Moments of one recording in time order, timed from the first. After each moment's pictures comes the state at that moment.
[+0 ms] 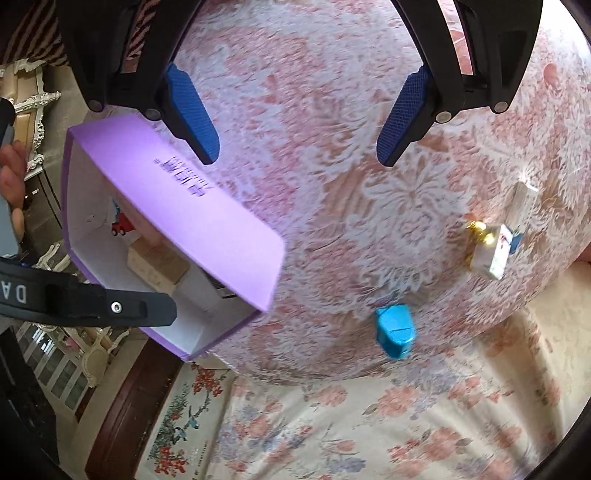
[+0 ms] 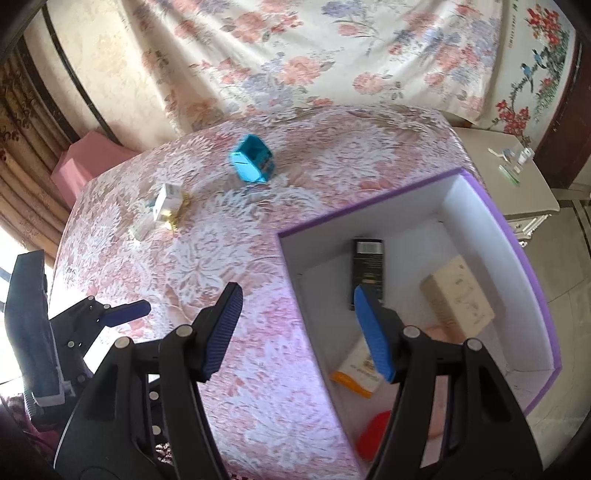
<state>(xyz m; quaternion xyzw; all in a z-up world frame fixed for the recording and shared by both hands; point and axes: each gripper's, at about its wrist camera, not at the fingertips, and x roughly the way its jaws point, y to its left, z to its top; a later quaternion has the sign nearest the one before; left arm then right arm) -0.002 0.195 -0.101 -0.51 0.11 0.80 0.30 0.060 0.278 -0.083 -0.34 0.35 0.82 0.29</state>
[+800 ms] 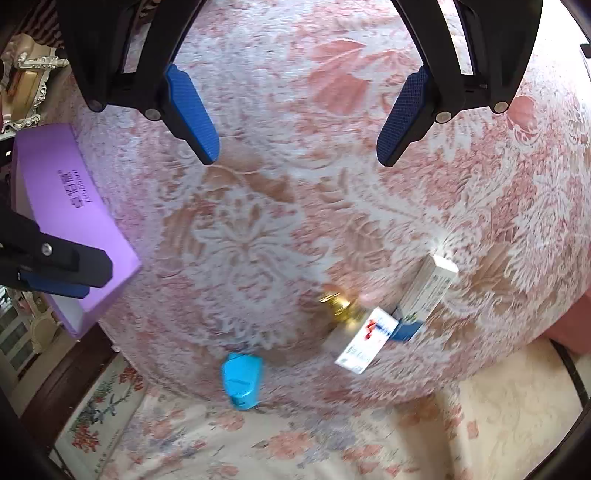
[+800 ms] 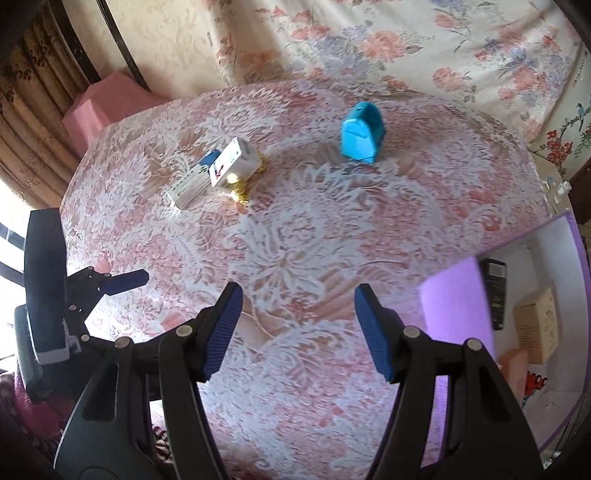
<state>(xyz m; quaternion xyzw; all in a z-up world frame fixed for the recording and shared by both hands) -0.071 0.048 -0.154 -0.57 0.07 0.79 0.20 -0.100 0.224 -0.087 -0.41 0.31 0.82 0.24</state>
